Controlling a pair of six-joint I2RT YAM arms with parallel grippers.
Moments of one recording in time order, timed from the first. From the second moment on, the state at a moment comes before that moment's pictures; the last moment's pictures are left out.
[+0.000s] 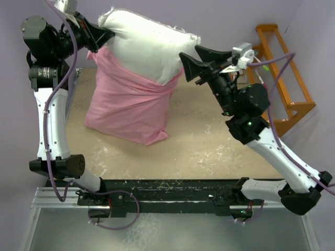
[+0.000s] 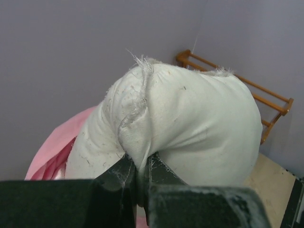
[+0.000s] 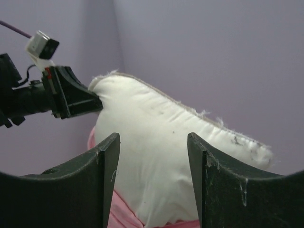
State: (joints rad) left arm 0.05 1.60 2.18 -0.35 0.84 -0.32; right arm 0.78 1.21 1.41 0.37 0.16 0.08
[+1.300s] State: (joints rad) left arm -0.17 1.39 2.00 -0.69 0.99 0.16; right arm 0.78 1.51 2.13 -0.53 -0.16 -0.26
